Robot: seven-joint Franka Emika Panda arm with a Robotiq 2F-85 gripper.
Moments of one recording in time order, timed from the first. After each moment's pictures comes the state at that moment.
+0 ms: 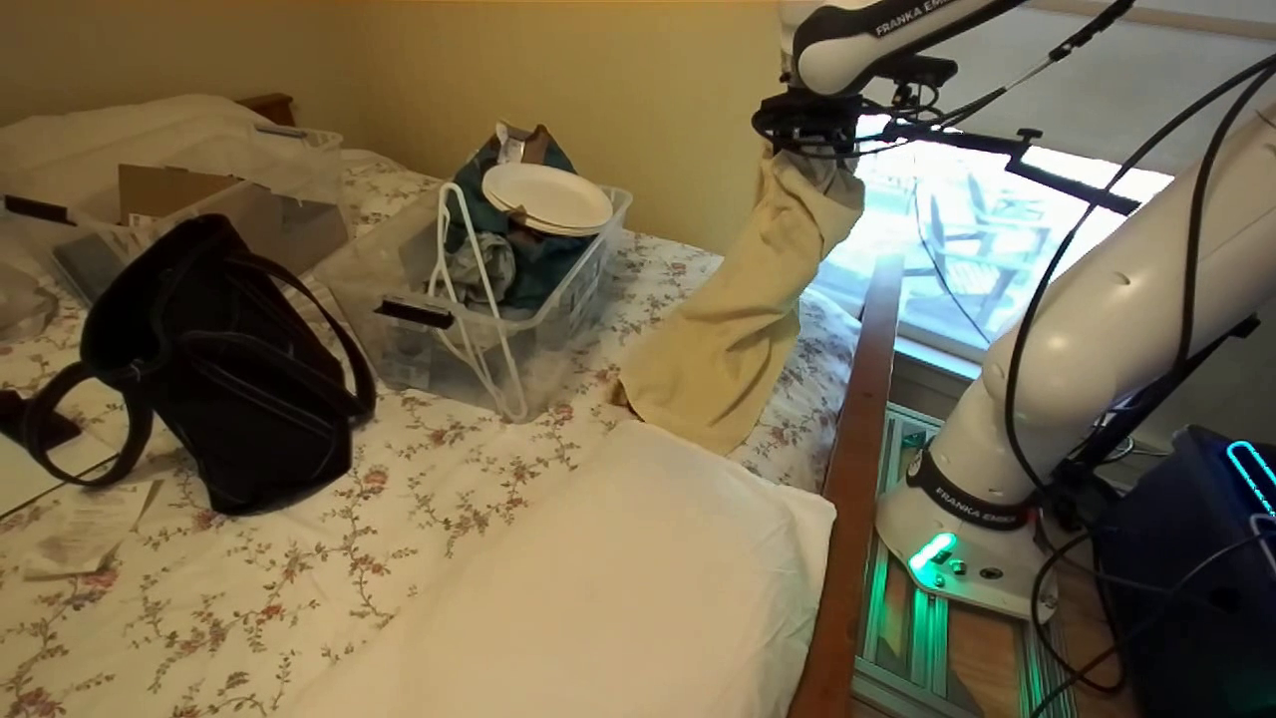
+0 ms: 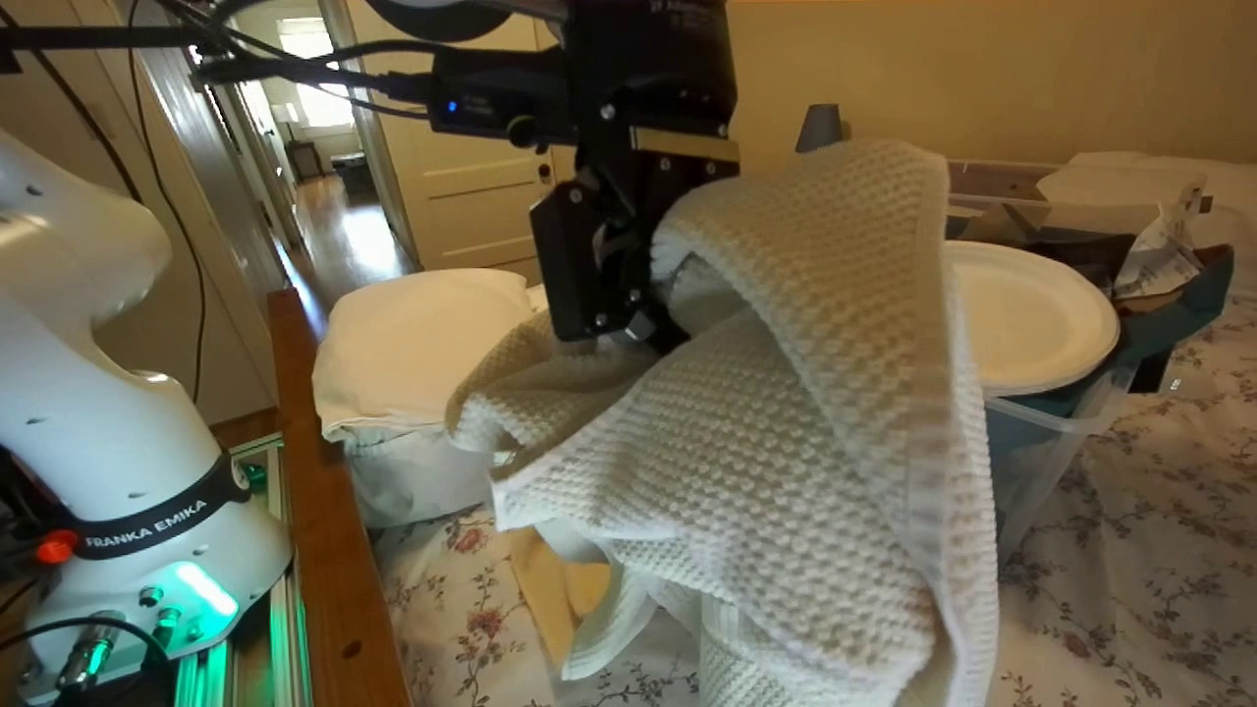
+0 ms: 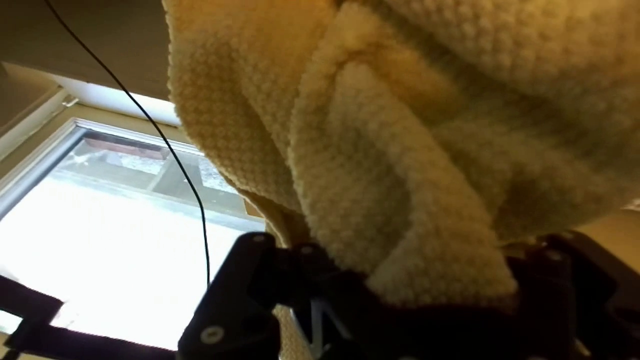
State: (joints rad) arm -0.42 -0.26 -0.23 -2.30 -0.70 2.09 1.22
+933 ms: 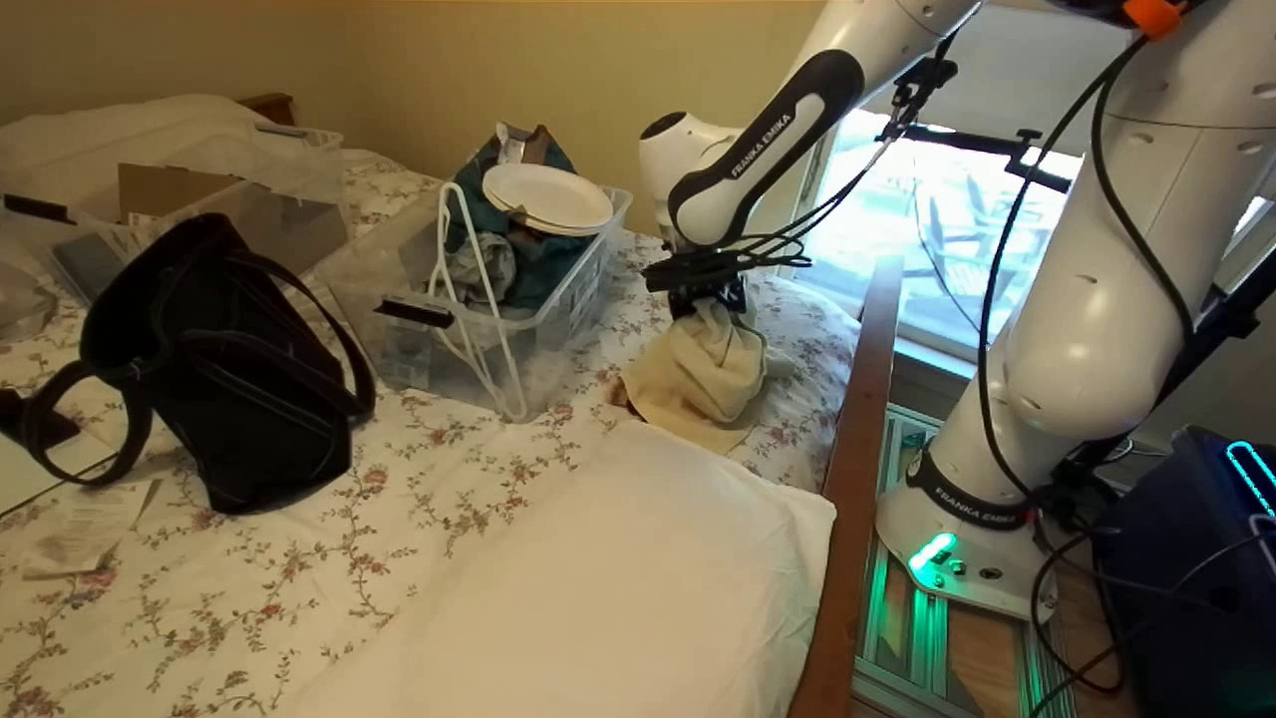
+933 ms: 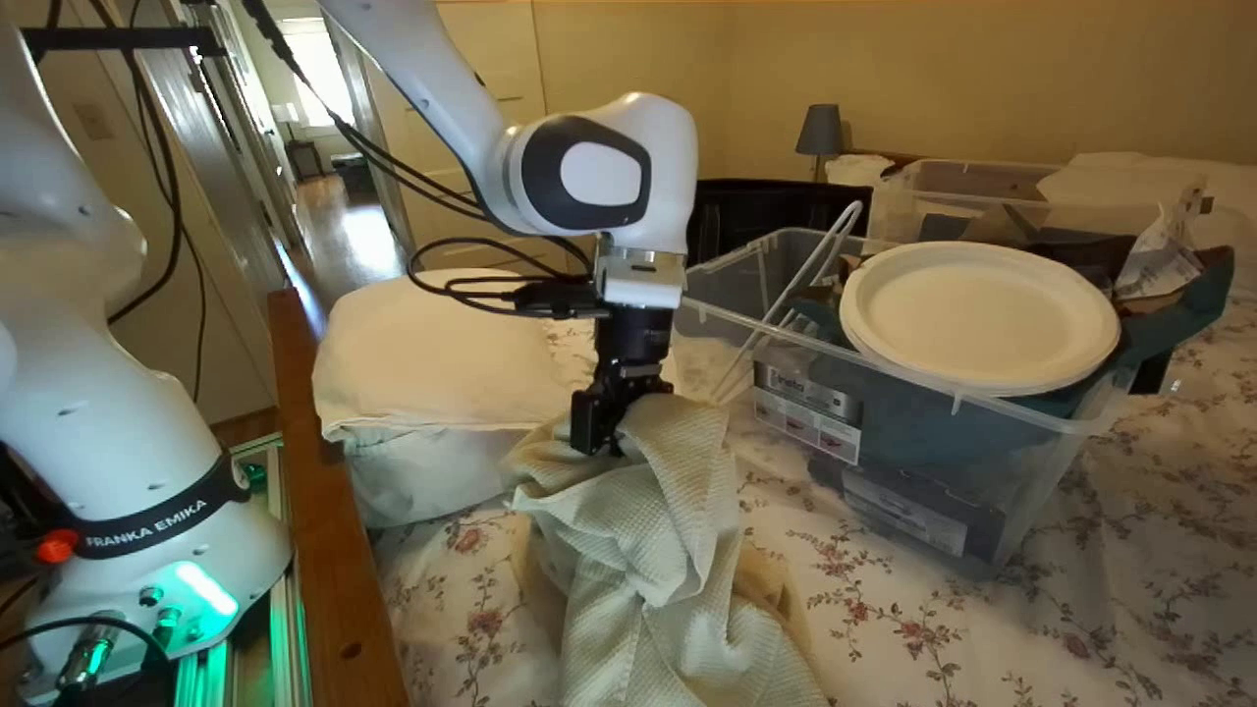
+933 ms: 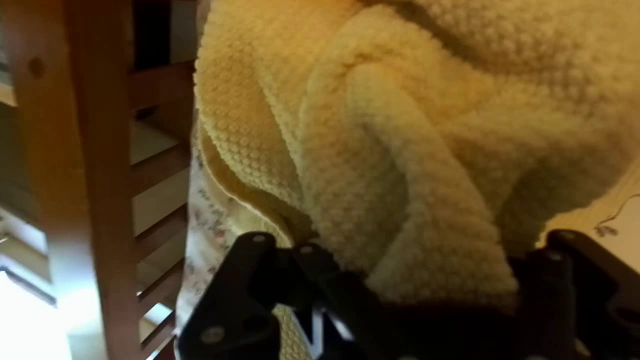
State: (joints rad) arm -0.18 0.16 -0.14 -2.38 -0.37 2.27 1.28
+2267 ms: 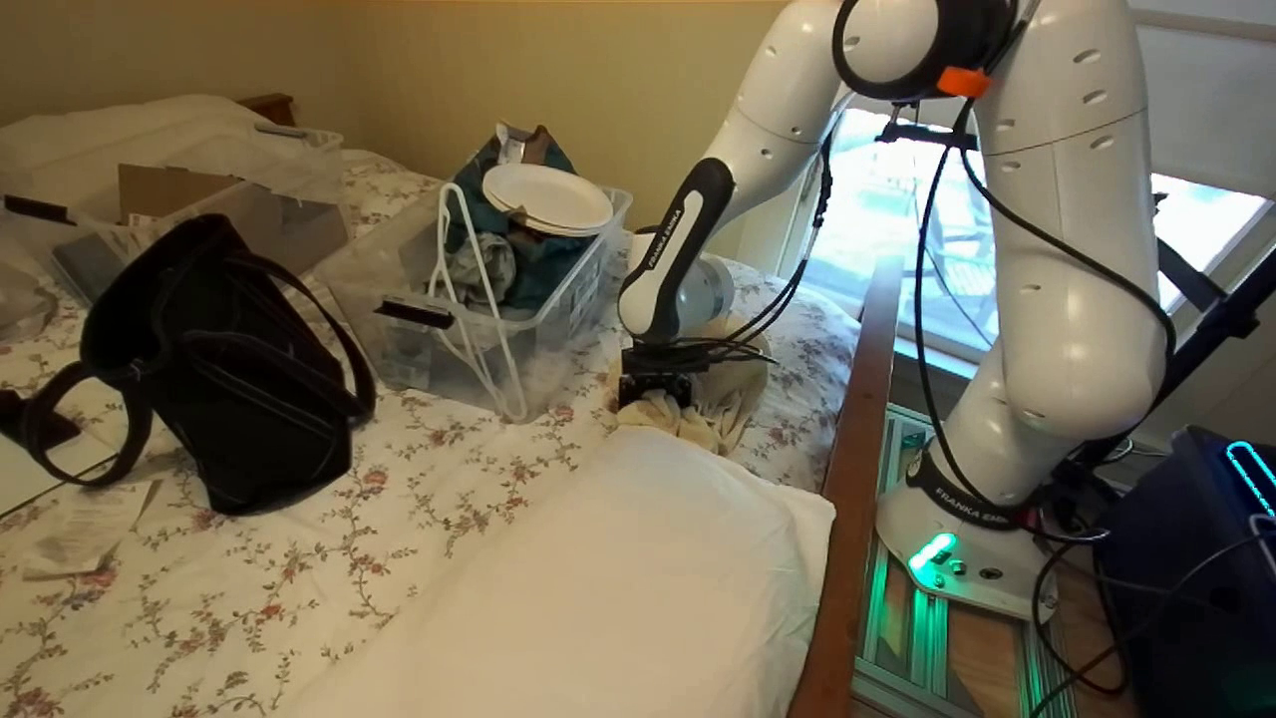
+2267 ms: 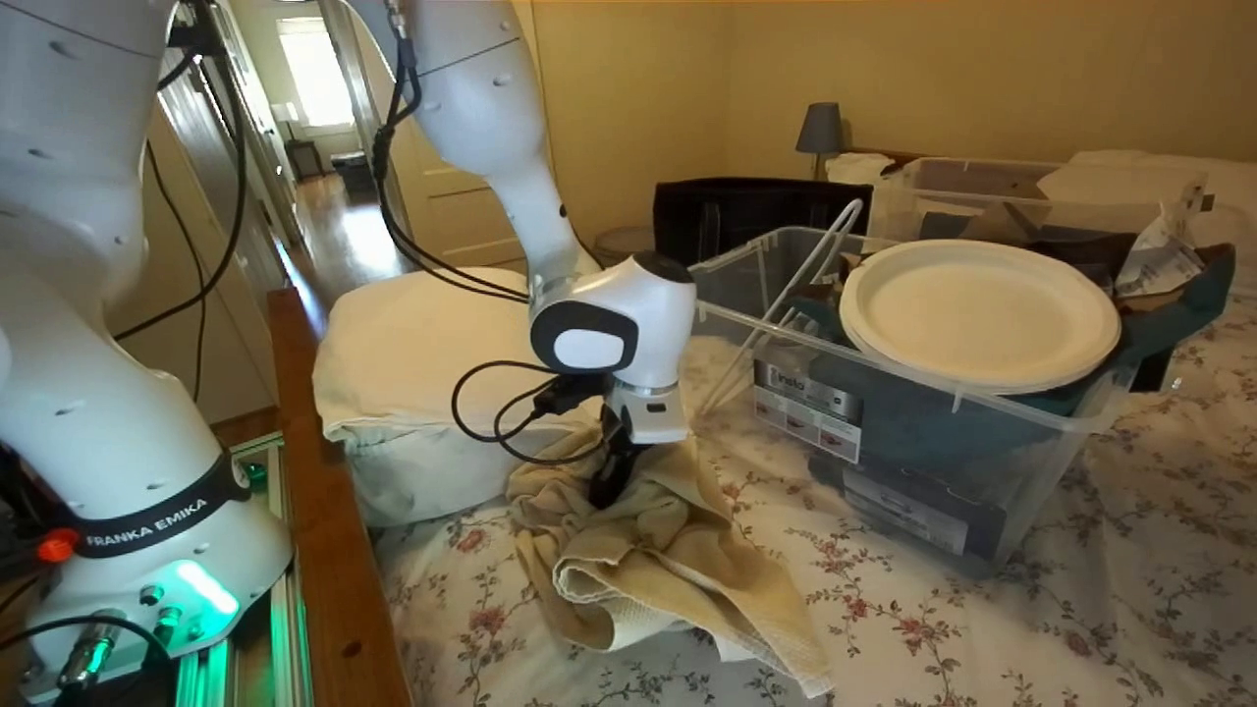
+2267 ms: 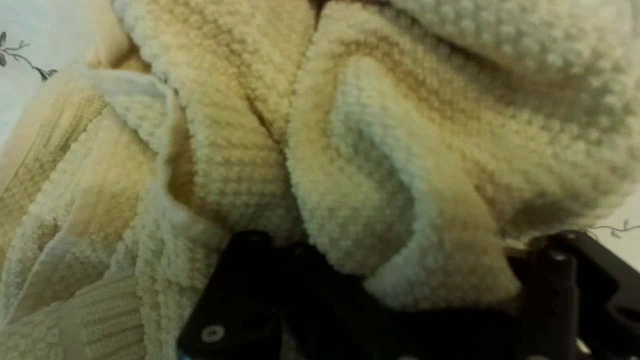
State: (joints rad) arm -0.20 0.58 -0.01 -2.31 0.20 2.68 0.67
